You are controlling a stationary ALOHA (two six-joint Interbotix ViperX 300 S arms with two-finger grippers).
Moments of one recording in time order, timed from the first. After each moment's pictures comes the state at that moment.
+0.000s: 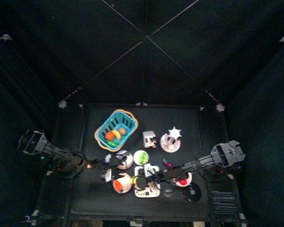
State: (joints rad) left arm -0.29 -0.26 0.99 -1.23 -0.23 0.88; right arm 0.25 0.10 0.42 -0.43 0.36 0.22
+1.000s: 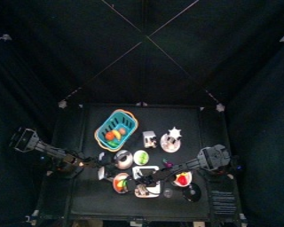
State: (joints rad) left arm -0.29 -0.41 1.12 -1.23 -0.23 0.88; right arm 0.22 0.32 0.23 -0.48 0.17 0.22
